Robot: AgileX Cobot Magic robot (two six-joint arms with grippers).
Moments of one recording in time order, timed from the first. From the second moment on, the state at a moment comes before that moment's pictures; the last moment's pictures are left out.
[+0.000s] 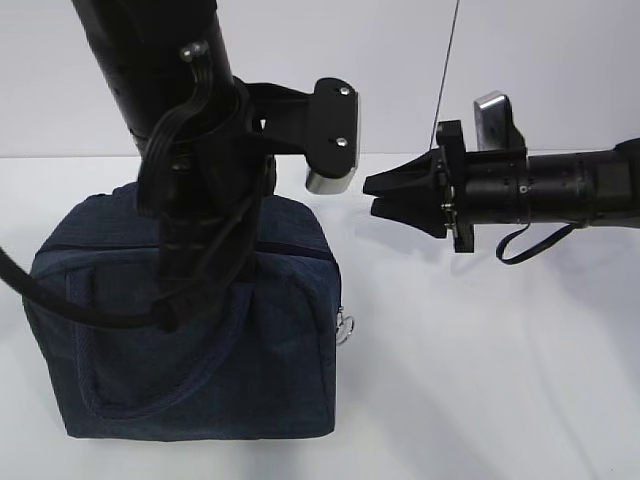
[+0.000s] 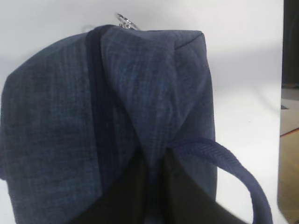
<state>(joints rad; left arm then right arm) -0.83 1.74 -1.49 0.03 1.23 0.81 0.04 2.01 -1.09 1.72 1.14 -1.03</state>
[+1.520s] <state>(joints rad) -0.80 1.53 -1.50 -0.06 1.24 -0.20 -0.02 1.41 -1.37 0.37 1.23 -0.39</state>
